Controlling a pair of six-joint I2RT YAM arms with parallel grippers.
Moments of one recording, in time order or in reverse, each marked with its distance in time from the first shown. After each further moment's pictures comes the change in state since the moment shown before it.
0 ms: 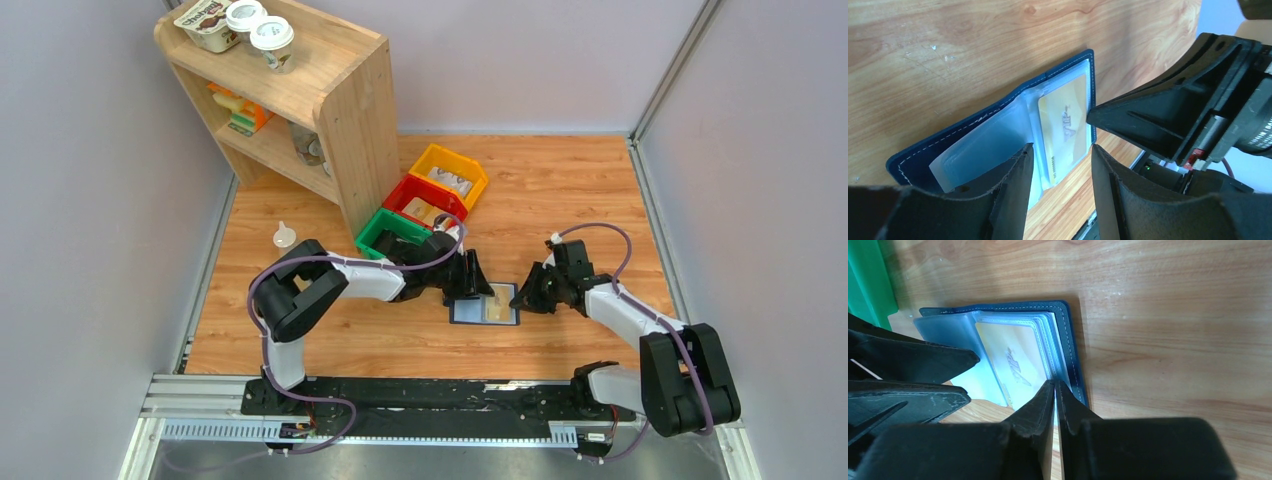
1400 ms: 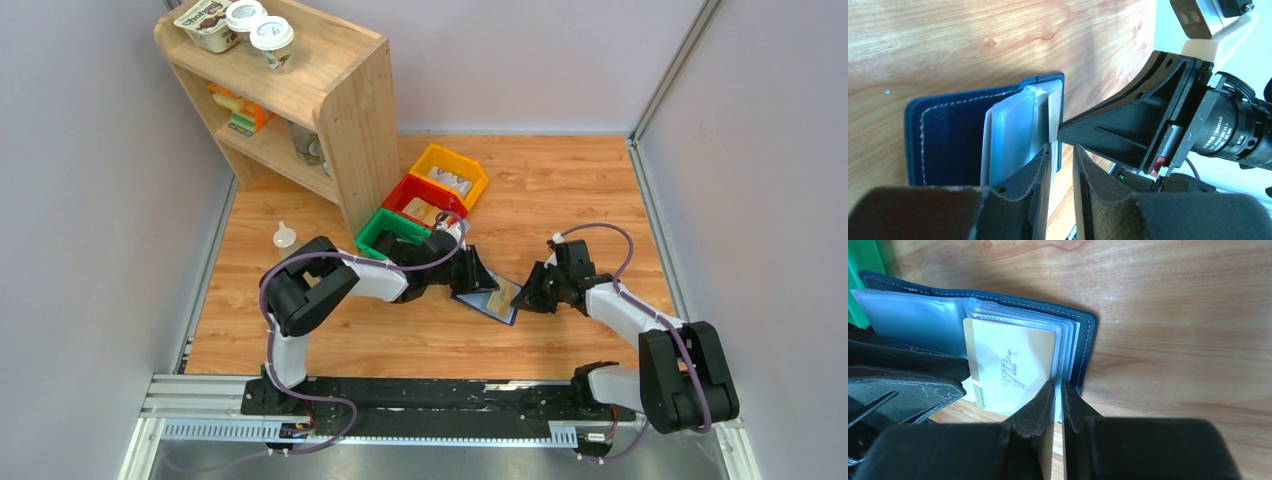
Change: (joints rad) left arm 0.003 0.065 -0.006 0.204 0.039 -0.074; right arm -0.014 0.013 -0.003 0.015 -0.010 0.003
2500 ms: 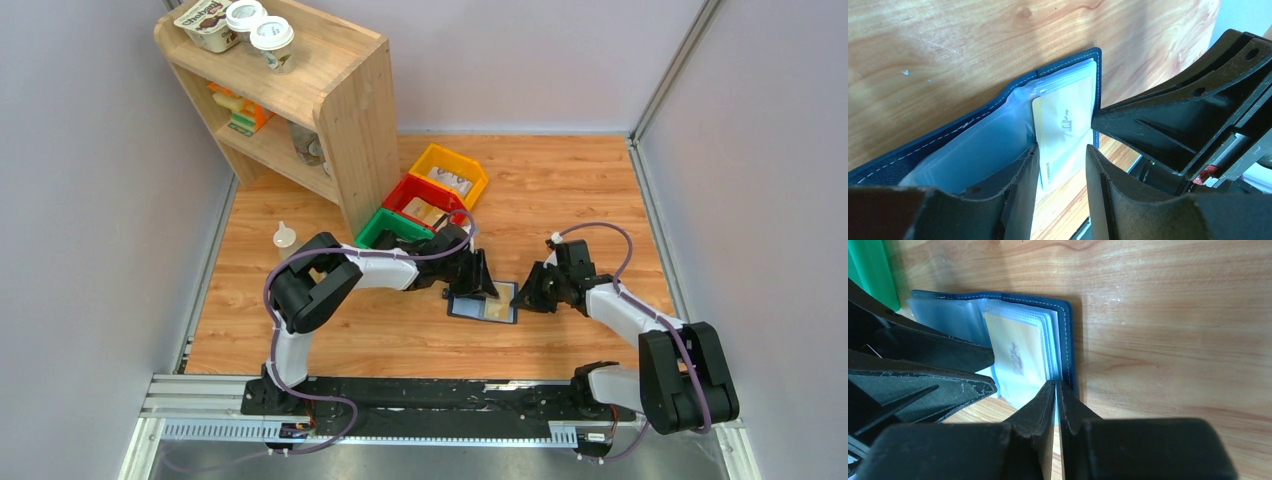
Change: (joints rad) left arm 0.005 0.046 0.154 -0.341 0.053 0.114; right arm -0.004 -0.004 -0.004 0.010 -0.023 -0.026
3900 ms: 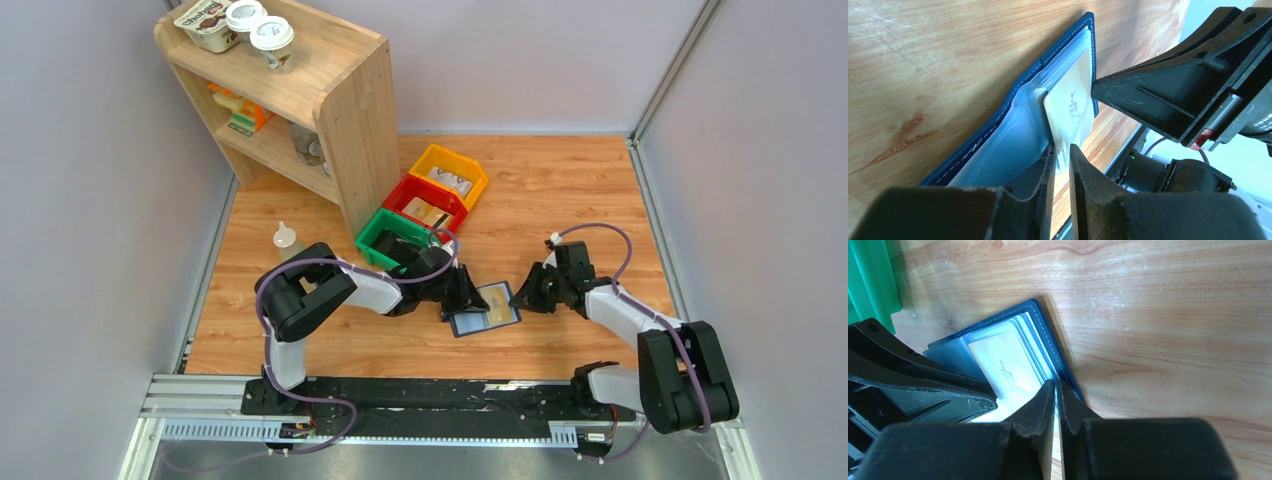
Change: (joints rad) left arm -0.037 -0.079 -0.268 0.318 -0.053 -0.204; right arm 0.003 0.000 -0.021 0.048 -0.003 0.000
